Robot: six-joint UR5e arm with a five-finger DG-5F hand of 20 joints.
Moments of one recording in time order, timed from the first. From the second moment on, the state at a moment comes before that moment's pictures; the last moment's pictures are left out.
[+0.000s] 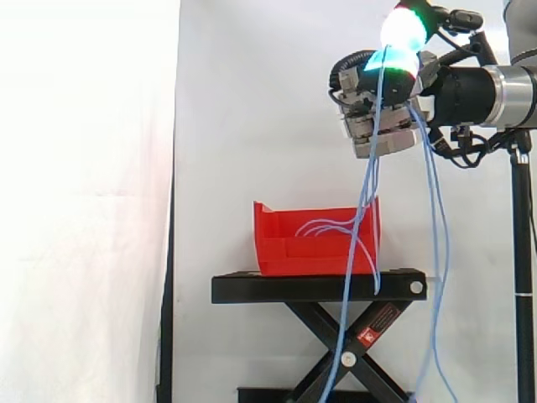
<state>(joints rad) 0.06 -2.07 -1.09 -3.18 -1.74 -0.20</state>
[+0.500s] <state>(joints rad) 0.06 -2.07 -1.09 -3.18 -1.74 -0.20</state>
